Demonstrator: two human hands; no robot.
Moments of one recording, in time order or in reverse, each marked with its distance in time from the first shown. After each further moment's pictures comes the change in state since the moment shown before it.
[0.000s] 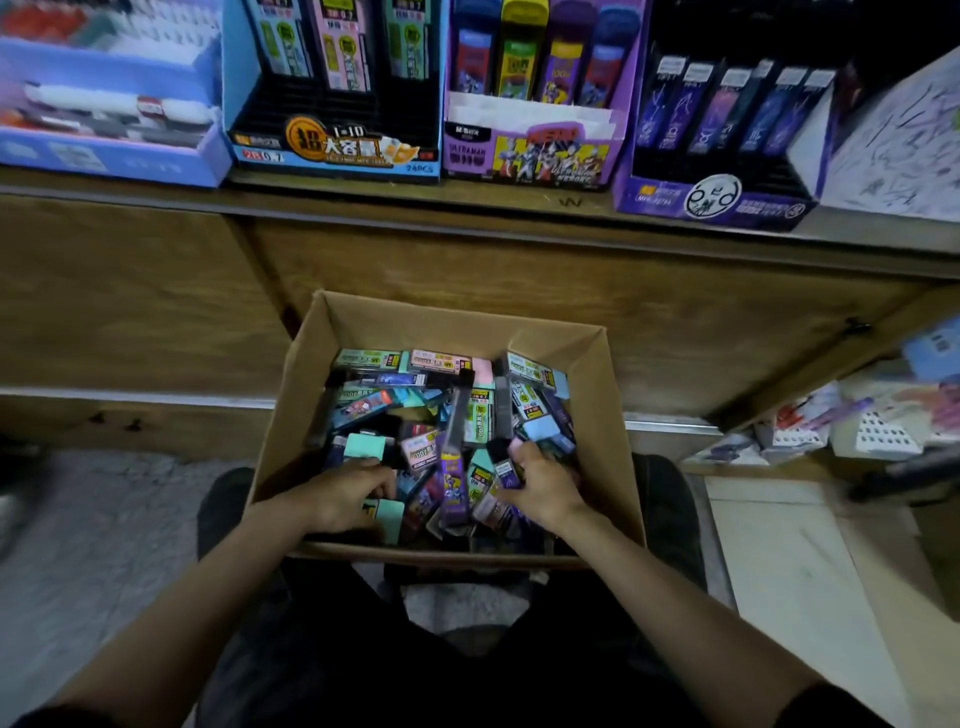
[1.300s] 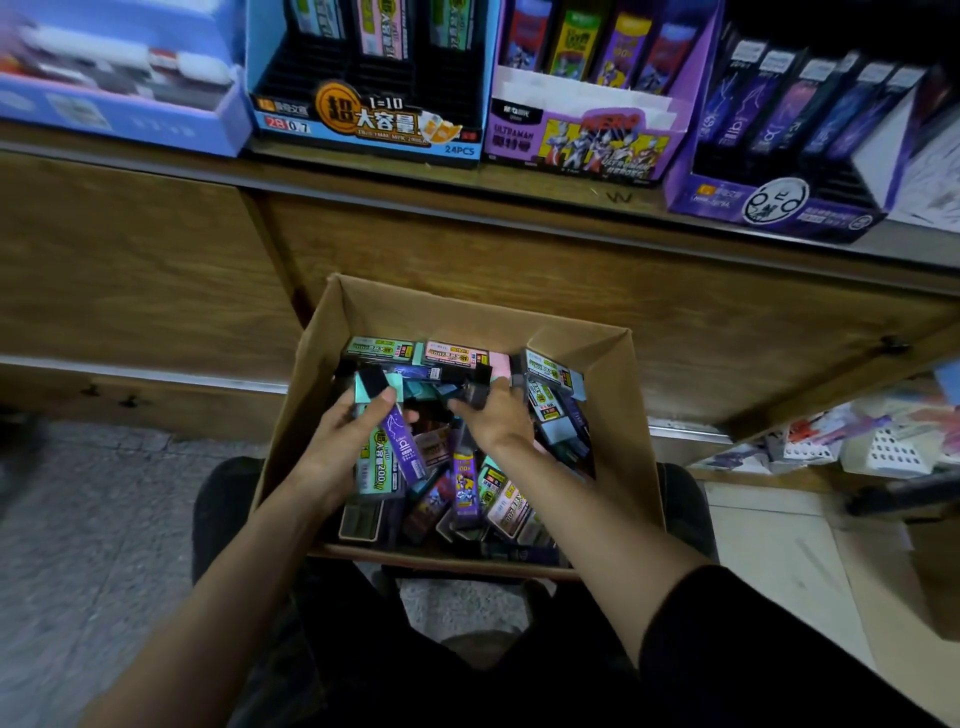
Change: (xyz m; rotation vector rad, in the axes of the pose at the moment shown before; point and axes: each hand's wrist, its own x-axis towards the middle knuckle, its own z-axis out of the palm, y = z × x) left_hand 0.000 0.030 -0.028 -1.630 0.567 -0.144; right_hand 0.068 -0.091 0.000 0.128 0.195 0.139
